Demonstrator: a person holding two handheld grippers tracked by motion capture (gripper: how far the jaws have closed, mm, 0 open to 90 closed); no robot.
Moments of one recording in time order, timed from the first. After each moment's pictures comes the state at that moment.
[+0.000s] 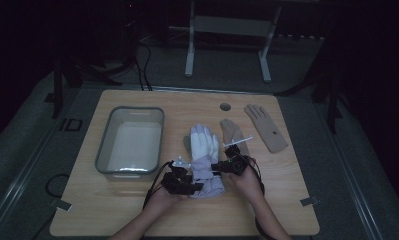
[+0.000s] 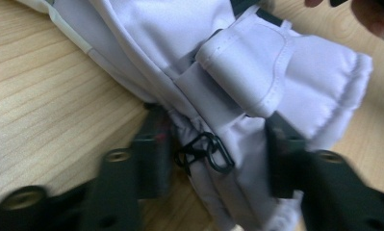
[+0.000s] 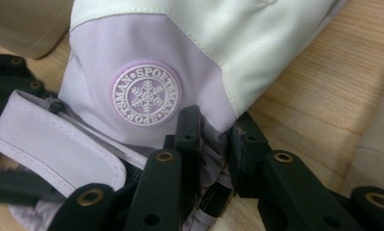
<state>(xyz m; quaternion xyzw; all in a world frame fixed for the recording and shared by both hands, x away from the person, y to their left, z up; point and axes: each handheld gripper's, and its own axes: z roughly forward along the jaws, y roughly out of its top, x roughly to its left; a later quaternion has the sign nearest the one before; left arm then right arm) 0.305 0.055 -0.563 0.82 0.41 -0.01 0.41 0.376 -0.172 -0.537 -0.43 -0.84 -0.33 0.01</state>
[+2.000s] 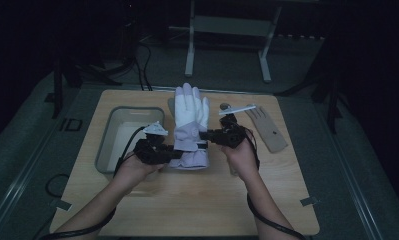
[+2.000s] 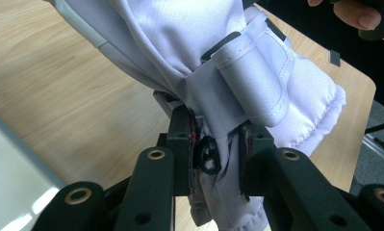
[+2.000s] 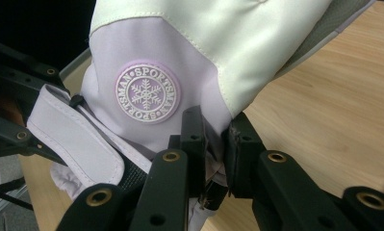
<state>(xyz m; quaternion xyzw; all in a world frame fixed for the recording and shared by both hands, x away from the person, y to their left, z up) 0.324 0.126 -0.435 0.83 0.35 0.05 0.43 0.383 -0.128 -0.412 -0.37 -0.82 -0.44 -0.03</state>
